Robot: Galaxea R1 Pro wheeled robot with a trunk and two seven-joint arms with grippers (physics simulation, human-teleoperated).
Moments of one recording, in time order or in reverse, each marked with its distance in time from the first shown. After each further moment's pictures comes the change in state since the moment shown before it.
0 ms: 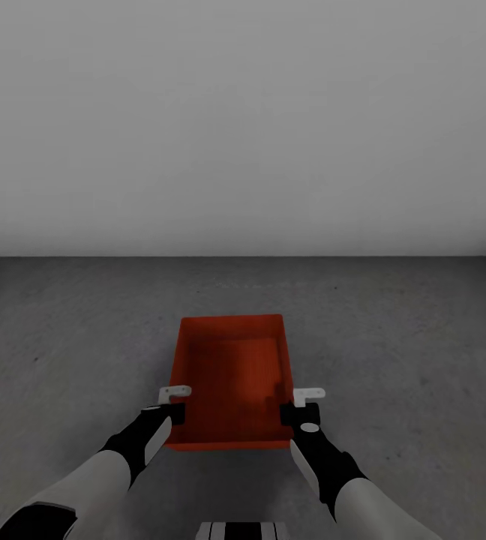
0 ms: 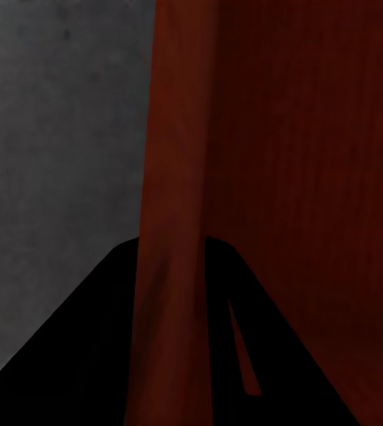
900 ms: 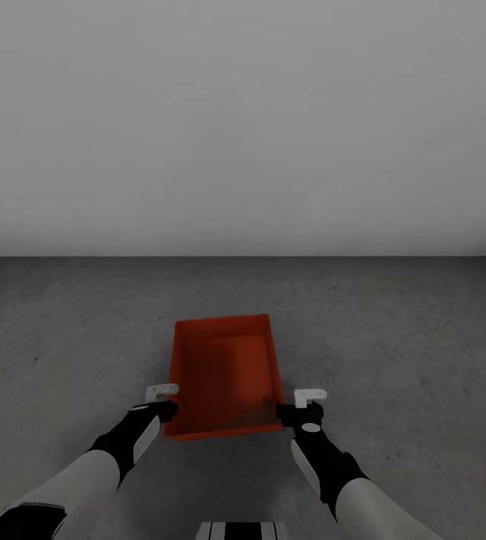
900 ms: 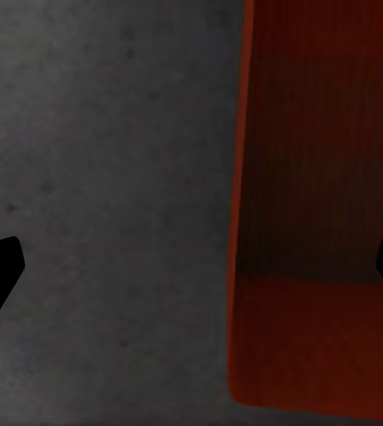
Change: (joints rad) left arm -0.001 0.042 0.054 0.001 -0.030 -0.030 0.004; right arm 0.000 -0.003 -0.010 0.002 -0.007 0.007 0.005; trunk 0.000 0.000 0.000
